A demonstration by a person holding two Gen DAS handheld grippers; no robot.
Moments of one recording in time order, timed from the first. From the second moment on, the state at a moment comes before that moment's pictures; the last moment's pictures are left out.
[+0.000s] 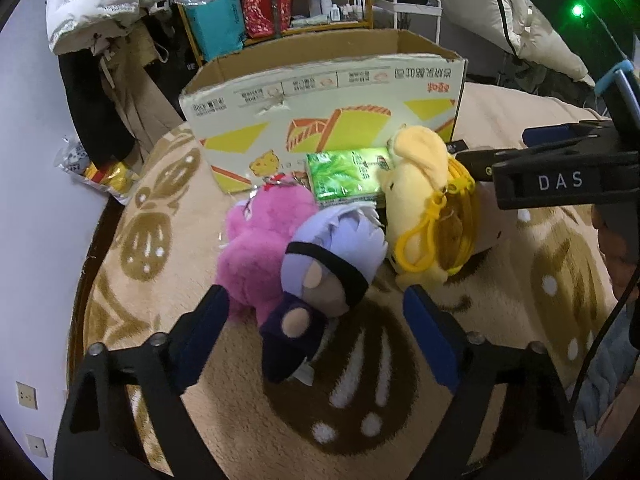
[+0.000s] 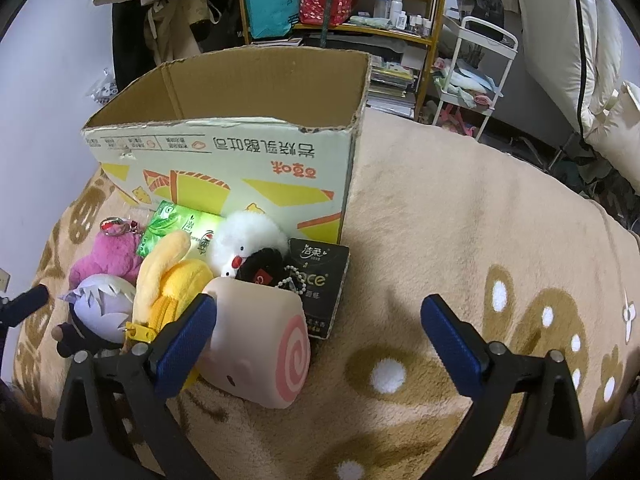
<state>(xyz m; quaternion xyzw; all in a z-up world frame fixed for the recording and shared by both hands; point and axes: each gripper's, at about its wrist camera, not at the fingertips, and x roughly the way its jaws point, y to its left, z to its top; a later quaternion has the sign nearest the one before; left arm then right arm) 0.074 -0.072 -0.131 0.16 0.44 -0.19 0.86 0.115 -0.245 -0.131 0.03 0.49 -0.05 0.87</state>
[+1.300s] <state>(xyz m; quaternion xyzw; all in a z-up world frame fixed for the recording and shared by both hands) 0.084 -0.070 -0.155 0.17 0.49 -0.19 0.83 0.114 -0.247 -0.157 0.08 0.56 -0.01 0.83</state>
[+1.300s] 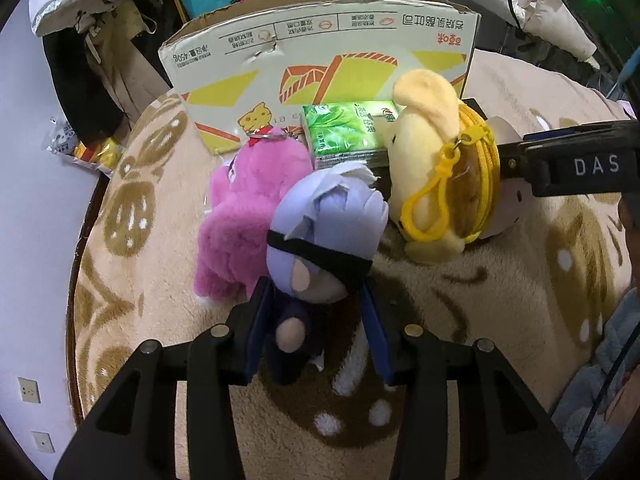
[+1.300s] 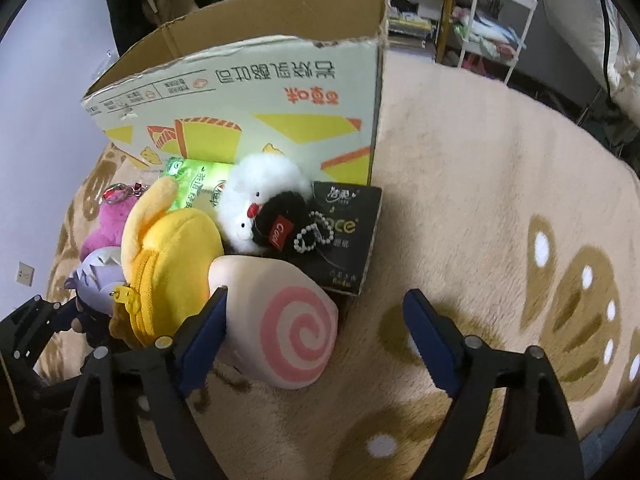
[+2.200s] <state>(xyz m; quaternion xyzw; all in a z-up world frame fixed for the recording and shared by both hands) 0.055 -0.046 -0.101 0.10 0.44 -0.17 0.87 0.078 -0.250 -0.108 0.11 0.49 0.00 0.87</state>
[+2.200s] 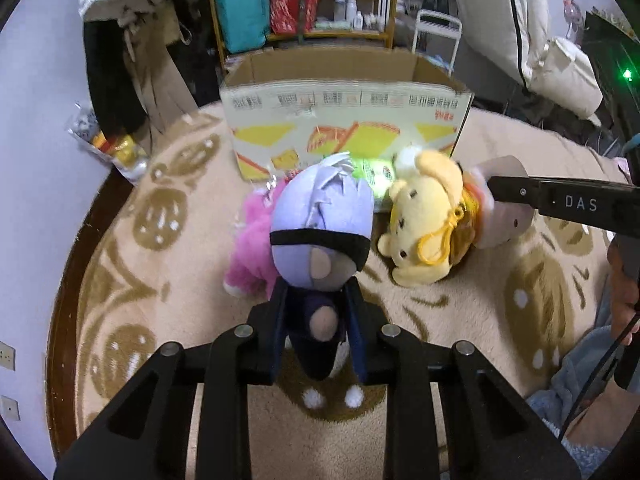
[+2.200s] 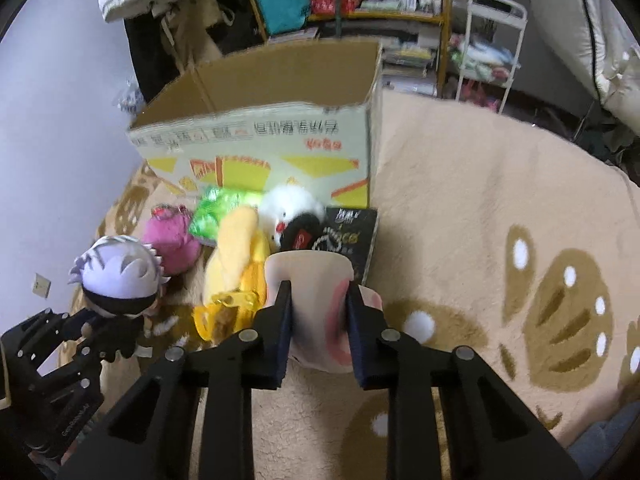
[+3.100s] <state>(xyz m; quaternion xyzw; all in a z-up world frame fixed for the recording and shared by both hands) 0.030 -0.035 0.069 0.09 0.17 -0.15 0.97 0.044 -0.250 0.050 0.06 0.24 -0.01 0.97</state>
